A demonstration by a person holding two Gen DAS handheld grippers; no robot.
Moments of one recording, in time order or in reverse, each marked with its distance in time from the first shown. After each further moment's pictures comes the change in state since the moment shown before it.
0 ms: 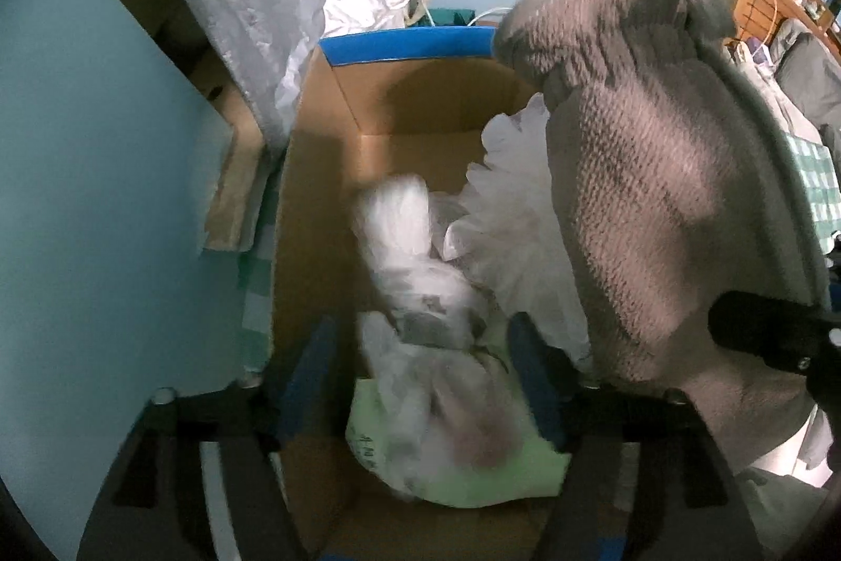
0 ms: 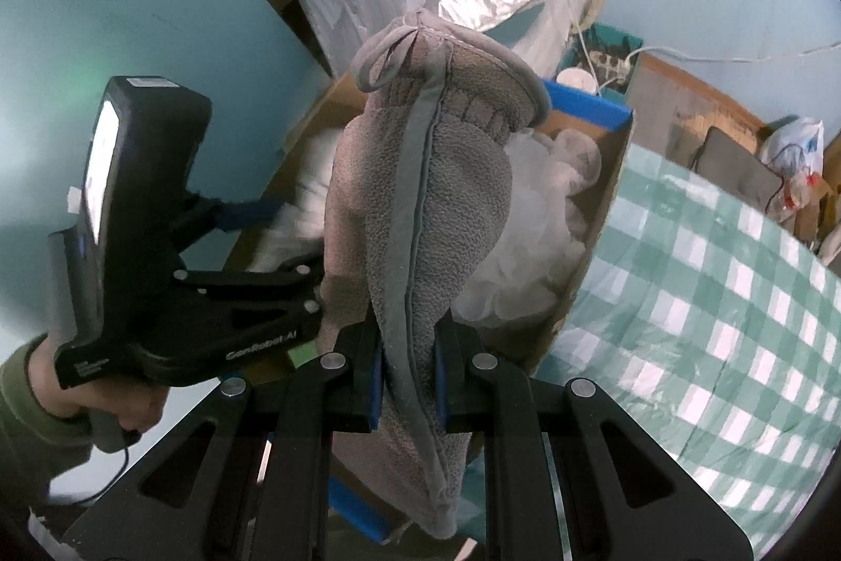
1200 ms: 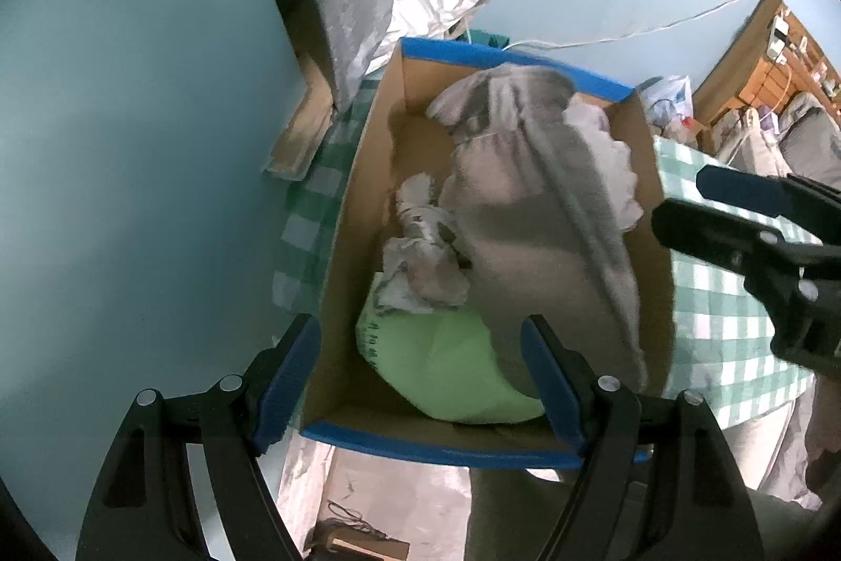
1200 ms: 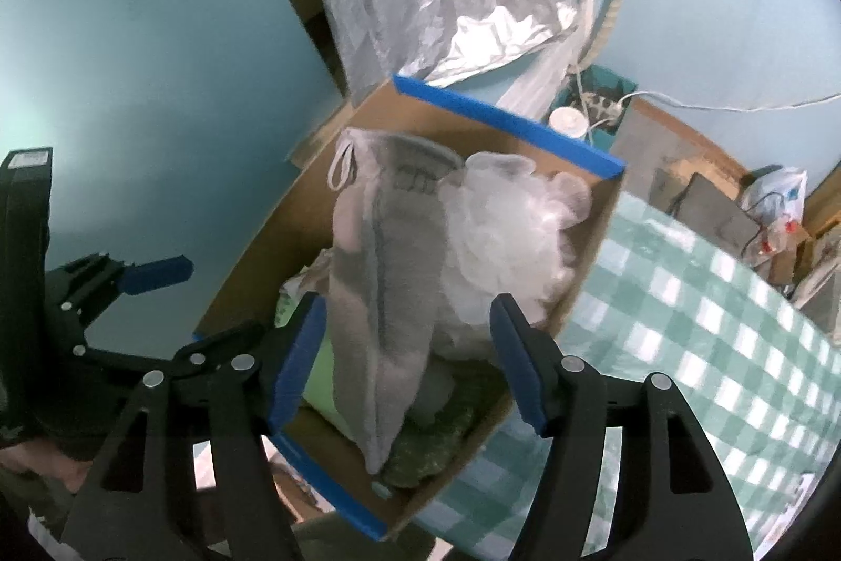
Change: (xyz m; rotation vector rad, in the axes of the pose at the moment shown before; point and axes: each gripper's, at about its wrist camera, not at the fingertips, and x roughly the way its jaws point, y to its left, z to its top) left arm -0.070 0.021 -0.055 -0.190 -0.045 -0.025; right arm -0.033 0.024 0.002 -0.105 -0.080 -0.091
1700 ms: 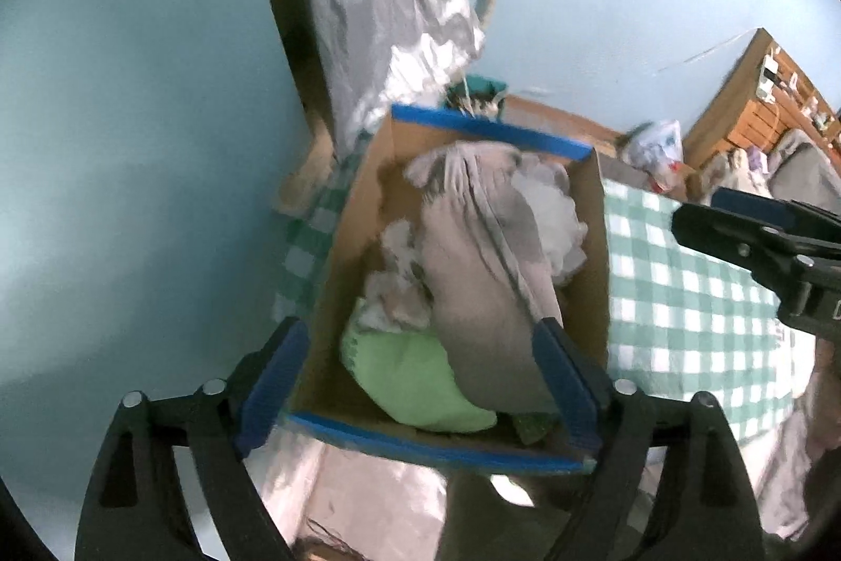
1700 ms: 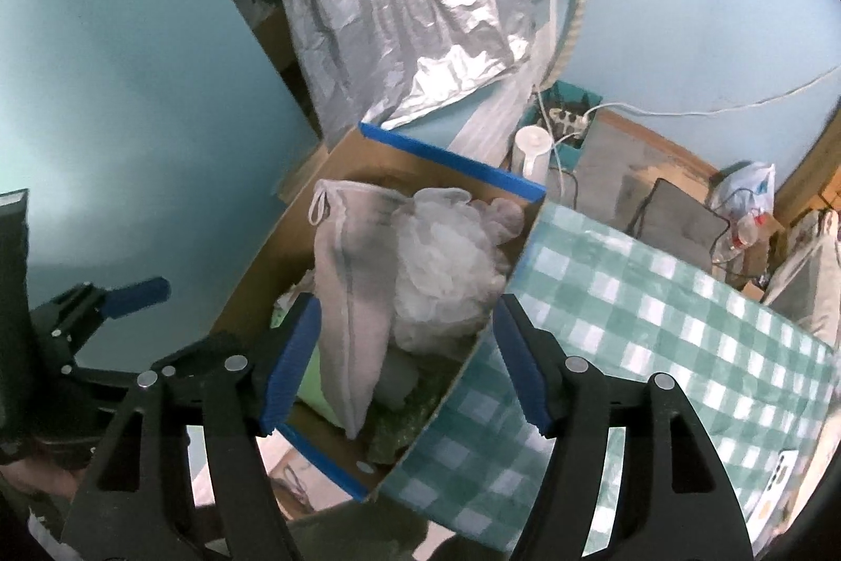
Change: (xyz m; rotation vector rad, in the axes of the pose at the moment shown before) left arm -0.054 -0.019 0.000 -0.044 -0.134 0.012; right arm -0.059 -0.019 0.004 0.055 -0.054 -0.046
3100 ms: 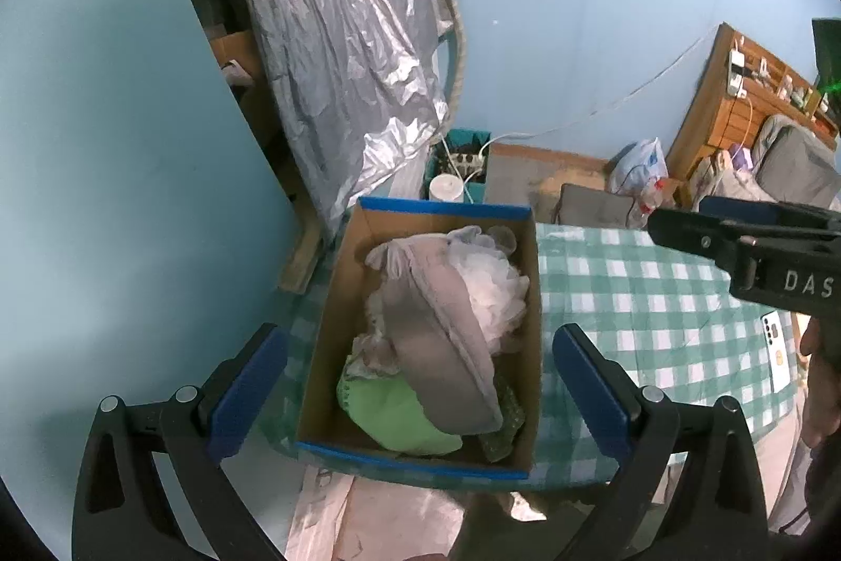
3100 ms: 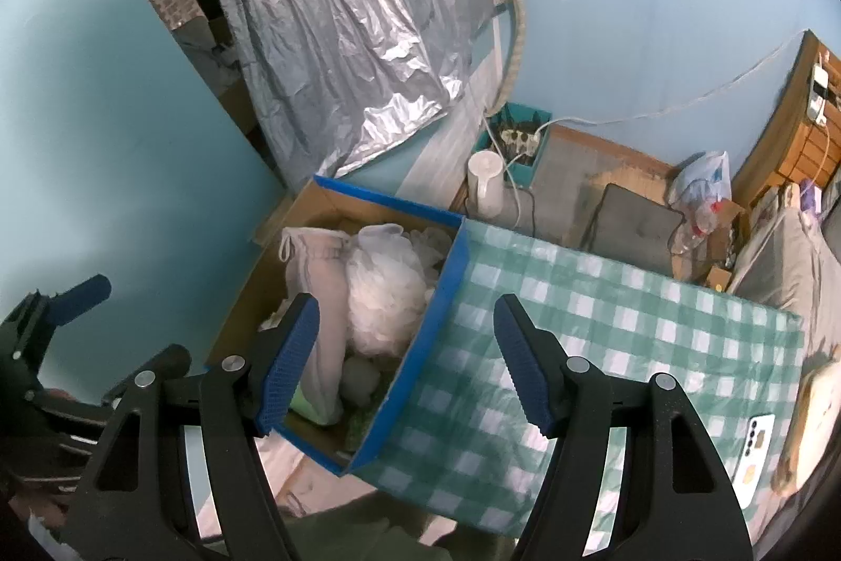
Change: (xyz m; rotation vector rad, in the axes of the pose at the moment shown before) left arm -0.070 -0.055 0.015 0.112 -0.134 0.032; right arm -0.070 -0.032 -0.001 0.089 -0.082 -0.067
